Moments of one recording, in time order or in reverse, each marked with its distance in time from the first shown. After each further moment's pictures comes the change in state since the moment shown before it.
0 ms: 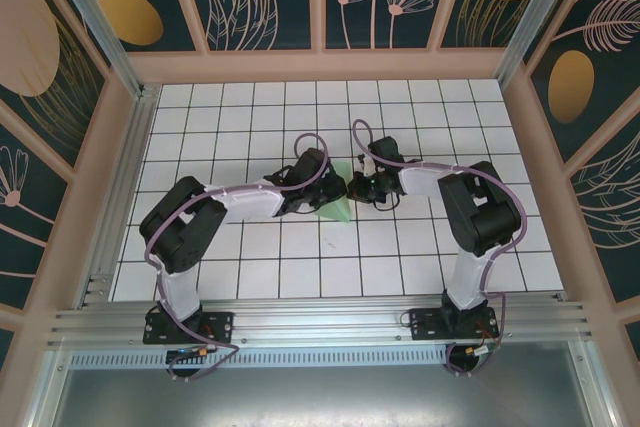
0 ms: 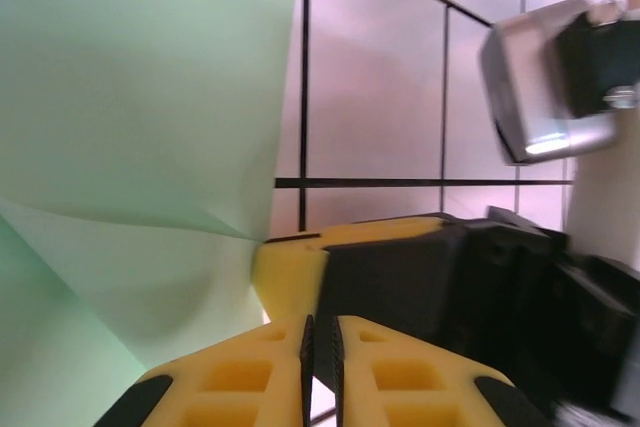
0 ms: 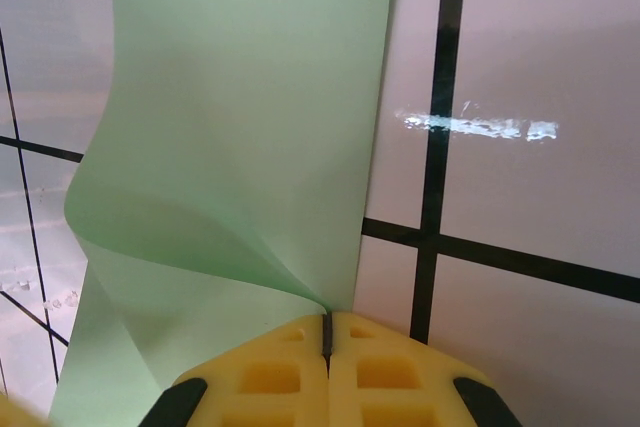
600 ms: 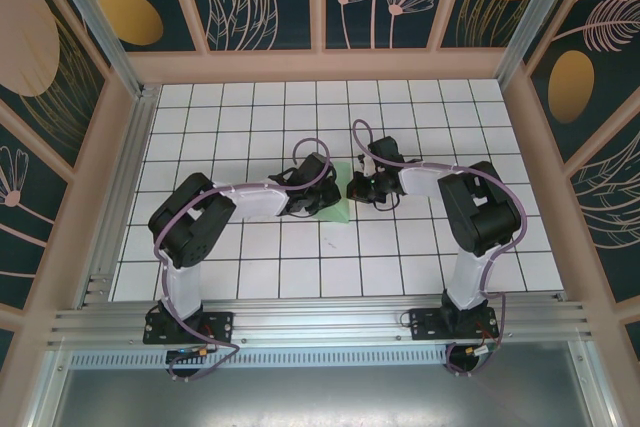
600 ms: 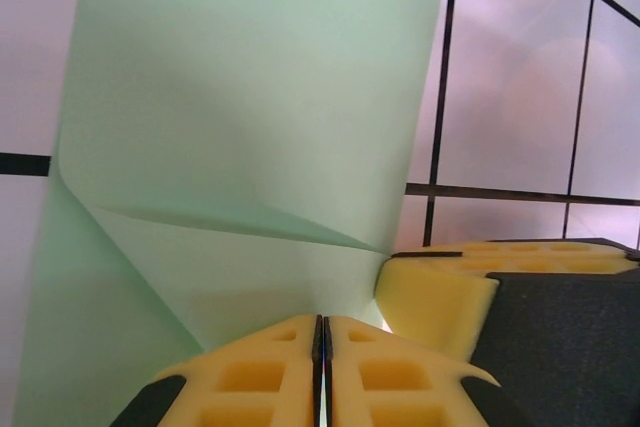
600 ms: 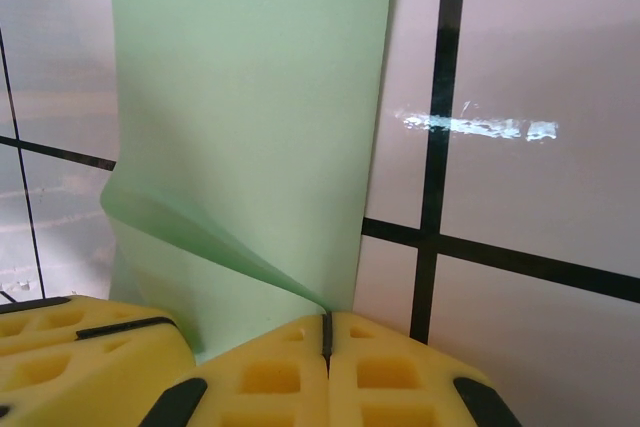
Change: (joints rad) left arm 0.000 0.048 0.023 -0.099 -0.072 0.000; right arm 0.000 0.000 0.000 0.000 0.000 0.000
